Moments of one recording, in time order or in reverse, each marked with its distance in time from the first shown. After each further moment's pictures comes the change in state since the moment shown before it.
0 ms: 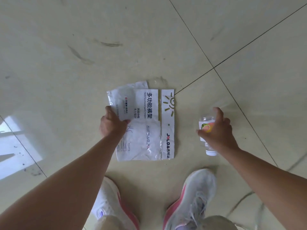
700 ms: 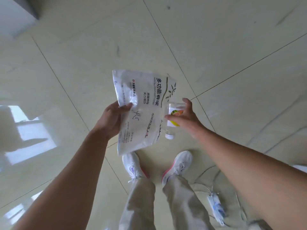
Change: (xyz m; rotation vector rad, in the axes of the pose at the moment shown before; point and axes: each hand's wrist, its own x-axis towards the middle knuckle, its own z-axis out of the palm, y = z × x) left_hand -0.167 0.055 -0.399 -1.265 -0.786 0.082; right_hand -0.222 -0.271 -0.218 0.353 -0.308 -0.079
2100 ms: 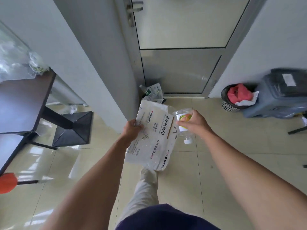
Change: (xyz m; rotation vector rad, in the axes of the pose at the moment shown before) left_hand -0.099 0.714 -0.043 0.304 0.893 0.306; right_hand -0.037 -0.881 -0.029 -0.468 -0.102 -0.647
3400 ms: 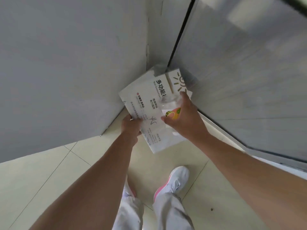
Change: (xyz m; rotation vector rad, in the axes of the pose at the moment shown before) left_hand 0.674 -0.089 0.212 -0.868 0.436 -0.677; right_hand 0.732 0.014 0.258 -0.537 -0.473 -0.444
